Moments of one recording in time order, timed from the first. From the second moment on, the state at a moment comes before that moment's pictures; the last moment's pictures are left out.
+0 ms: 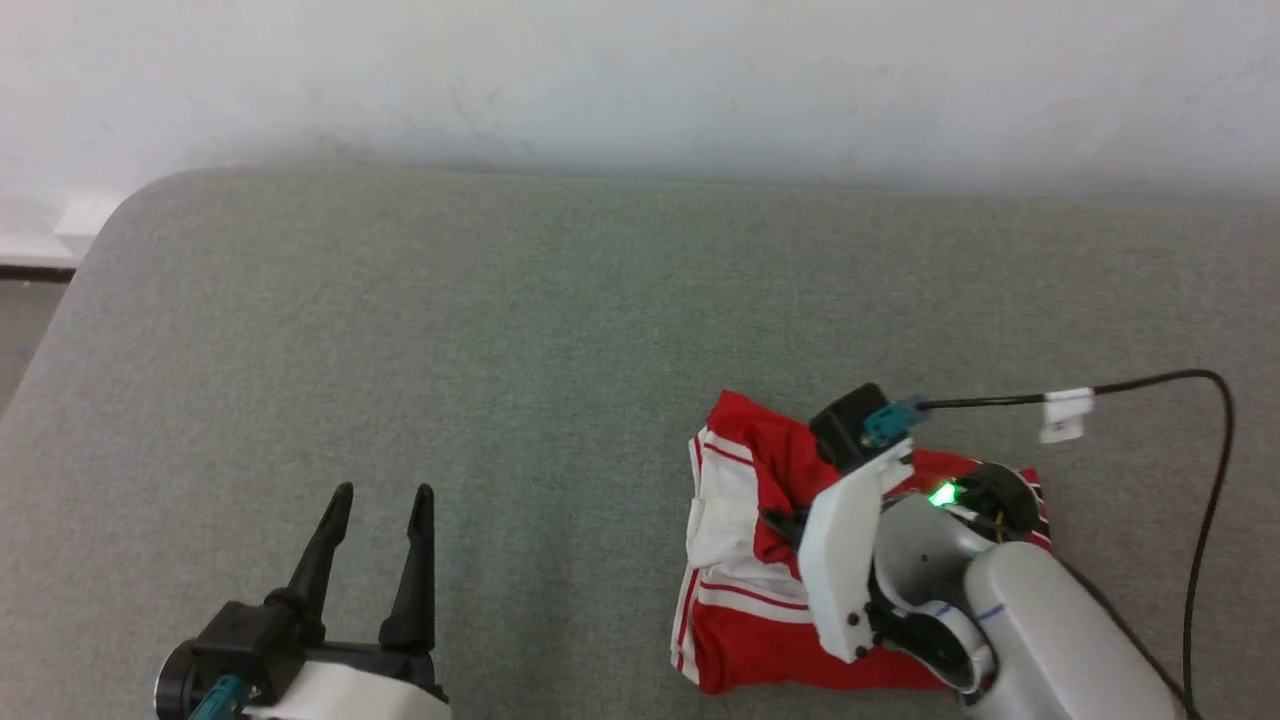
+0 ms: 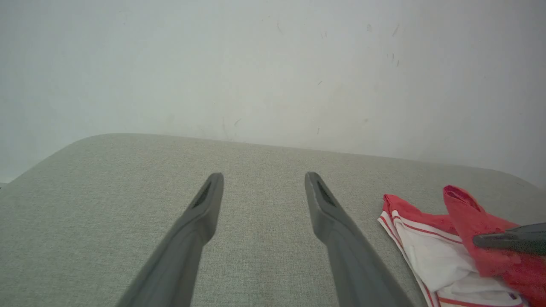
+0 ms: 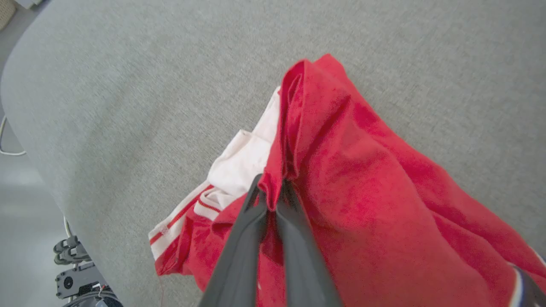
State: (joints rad) left arm 0.10 0.22 -0.15 -0.05 -0.33 0.03 -0.26; right arm -0.31 -0.14 0.43 0.17 0.42 0.13 0.68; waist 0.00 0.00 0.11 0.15
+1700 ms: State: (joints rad) left arm 0.06 0.23 -0.16 -0.04 -0.34 0.00 -0.23; right arm -0.02 -0.07 -0.12 0.12 0.39 0.13 0.56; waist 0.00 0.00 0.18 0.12
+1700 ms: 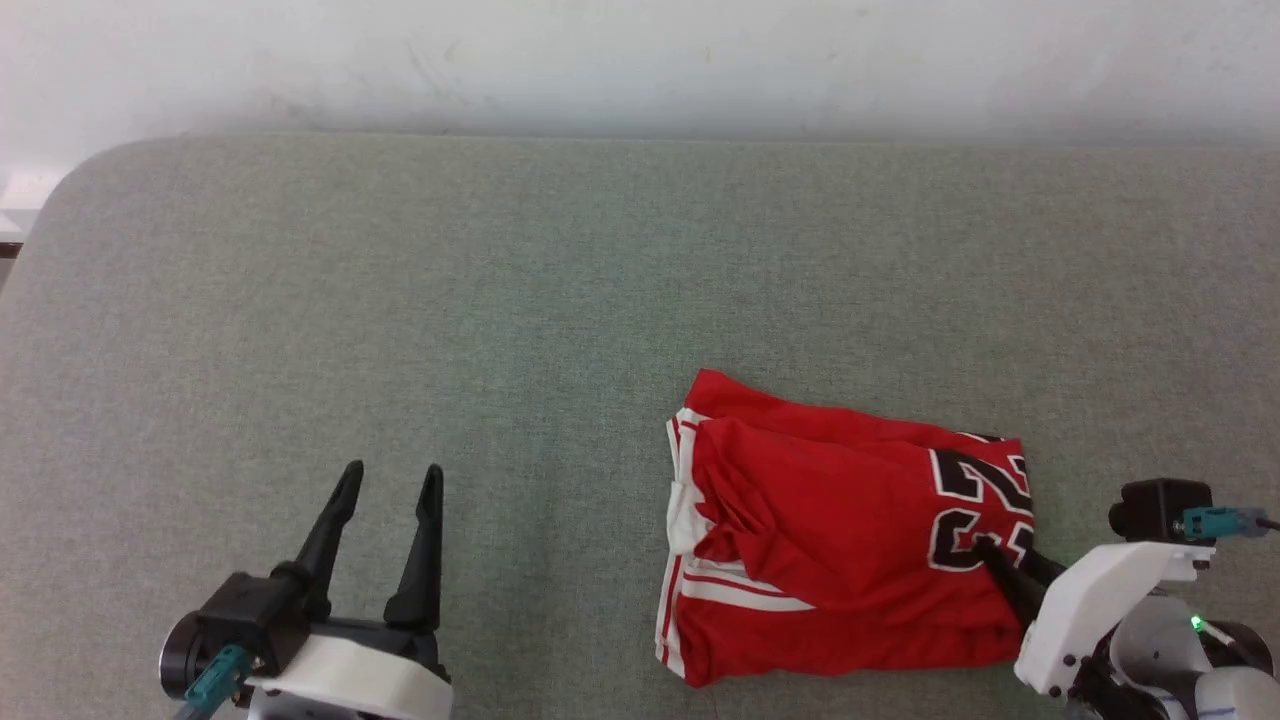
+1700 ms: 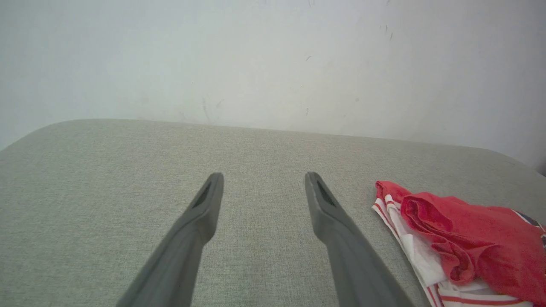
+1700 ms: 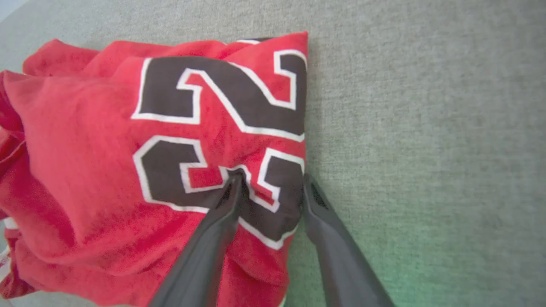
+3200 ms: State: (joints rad) left arm -0.17 0.35 -0.15 -0.19 -0.29 0.00 -0.20; right arm -0.40 -0.67 -0.23 0.16 0.00 0.13 0.54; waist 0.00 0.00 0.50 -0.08
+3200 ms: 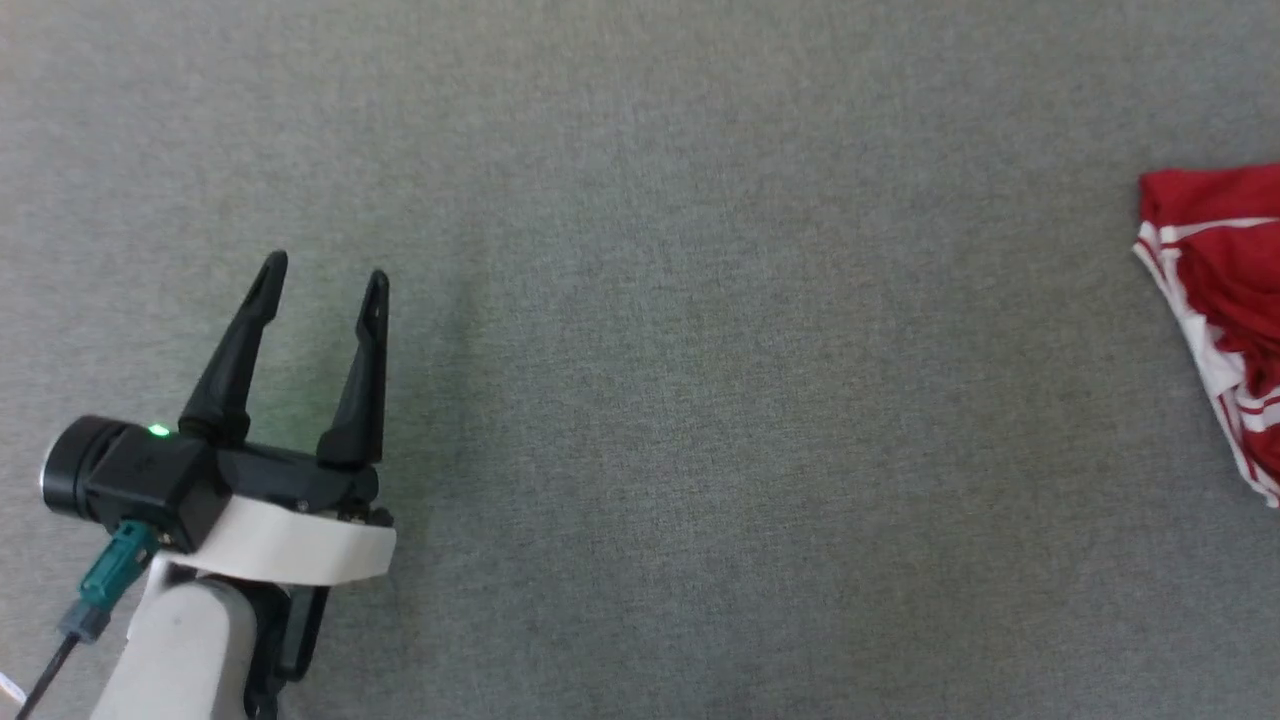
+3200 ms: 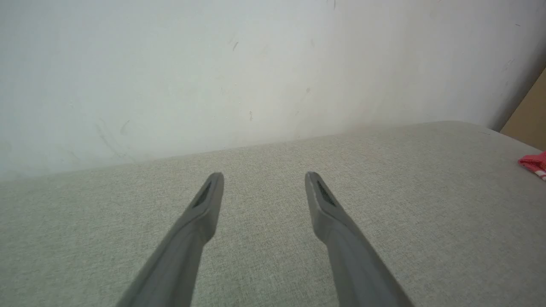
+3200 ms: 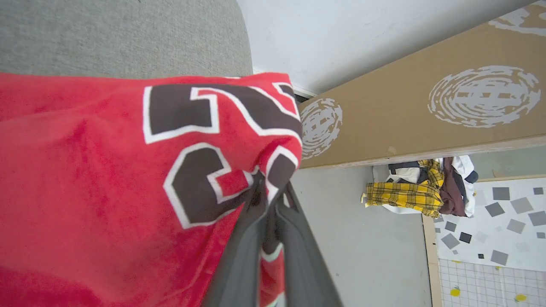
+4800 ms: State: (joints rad) left arm 0.04 0.23 -0.14 -0.07 -0.28 0.05 -0.25; right arm -0.07 -0.10 -0.17 -0.06 0.00 0.13 -0.03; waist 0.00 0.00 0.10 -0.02
